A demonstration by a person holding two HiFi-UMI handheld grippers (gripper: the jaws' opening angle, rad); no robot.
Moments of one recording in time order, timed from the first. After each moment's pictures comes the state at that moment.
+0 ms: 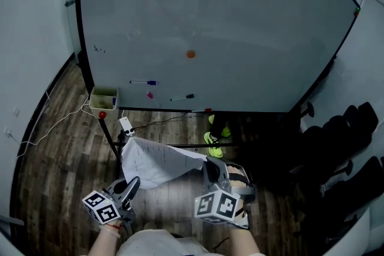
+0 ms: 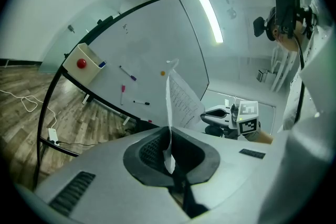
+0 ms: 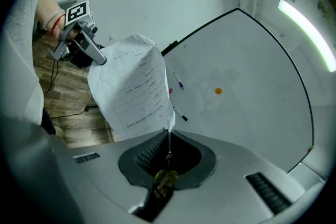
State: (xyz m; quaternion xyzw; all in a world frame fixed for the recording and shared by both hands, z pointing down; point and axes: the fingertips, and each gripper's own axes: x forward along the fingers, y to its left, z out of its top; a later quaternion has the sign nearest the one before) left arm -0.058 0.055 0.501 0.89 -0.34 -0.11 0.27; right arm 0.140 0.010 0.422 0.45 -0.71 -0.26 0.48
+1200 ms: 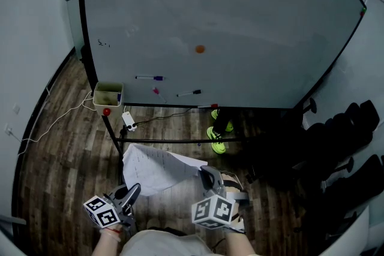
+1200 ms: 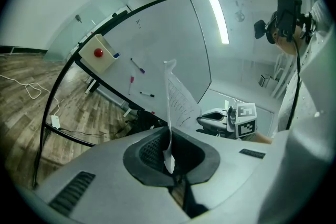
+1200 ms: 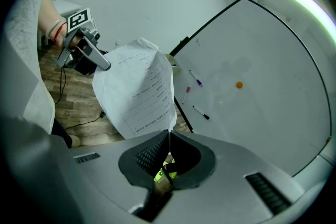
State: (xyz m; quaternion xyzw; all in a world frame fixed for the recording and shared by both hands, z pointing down) left arm -0.087 0.075 0.534 0.88 -0.33 -0.10 0.32; right arm 0.099 0.028 0.473 0.42 -0.74 -0.19 0.49
